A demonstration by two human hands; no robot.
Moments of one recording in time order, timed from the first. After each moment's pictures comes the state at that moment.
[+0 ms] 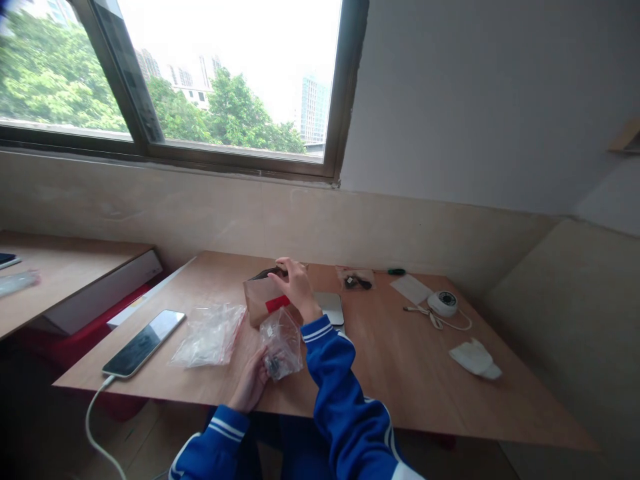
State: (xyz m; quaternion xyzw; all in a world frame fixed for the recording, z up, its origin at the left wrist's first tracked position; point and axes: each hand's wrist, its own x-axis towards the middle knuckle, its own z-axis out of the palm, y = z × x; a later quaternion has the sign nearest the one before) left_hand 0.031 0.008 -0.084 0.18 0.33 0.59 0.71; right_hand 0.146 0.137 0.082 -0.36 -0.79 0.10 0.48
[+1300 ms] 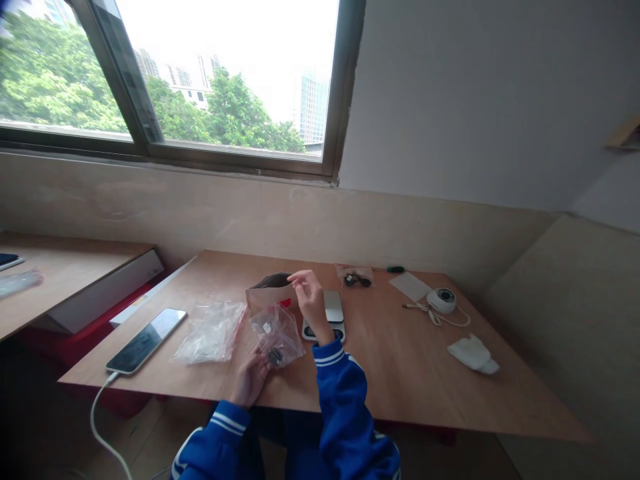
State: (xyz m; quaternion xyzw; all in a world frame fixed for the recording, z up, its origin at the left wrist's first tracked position) left_hand 0.025 0.006 -0.088 0.21 0.30 0.61 0.70; right_hand 0.174 0.090 0.073 -0.34 -0.68 0.28 0.59
